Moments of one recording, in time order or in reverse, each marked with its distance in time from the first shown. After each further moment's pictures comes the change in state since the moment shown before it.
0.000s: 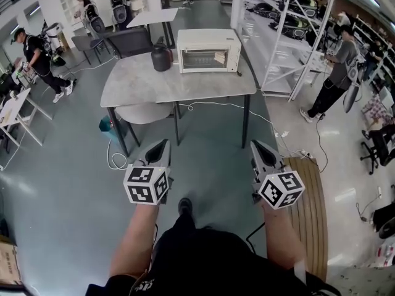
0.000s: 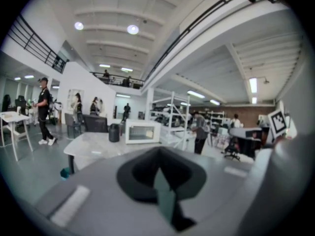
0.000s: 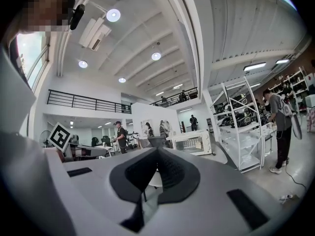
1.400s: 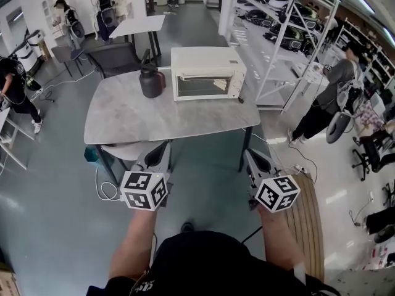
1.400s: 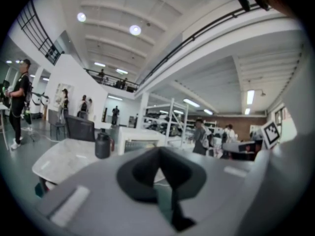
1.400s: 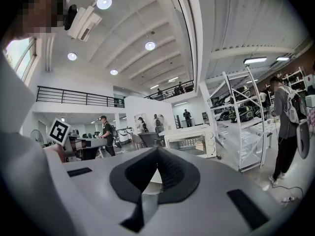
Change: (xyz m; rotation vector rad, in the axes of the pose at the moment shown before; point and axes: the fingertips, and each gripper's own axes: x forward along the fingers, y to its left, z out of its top) left arm 0.203 0.129 0.079 -0.040 -0.088 -0.138; right arm 0.231 -0.070 0.009 0.021 0.079 -0.063
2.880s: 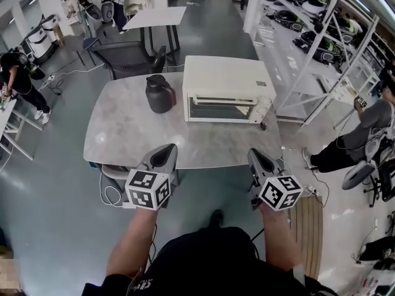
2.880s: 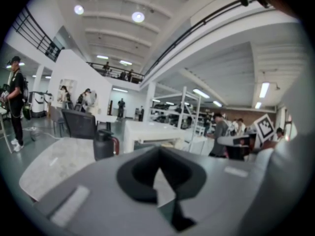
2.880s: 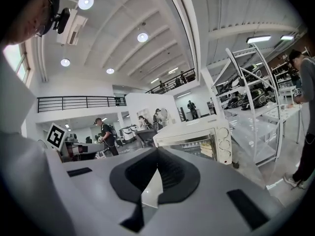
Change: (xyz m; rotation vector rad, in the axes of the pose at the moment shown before) left arm 0.189 0.104 -0.001 -0.008 0.111 0.063; right arm 0.218 -0.119 0.011 0.087 0.076 0.081
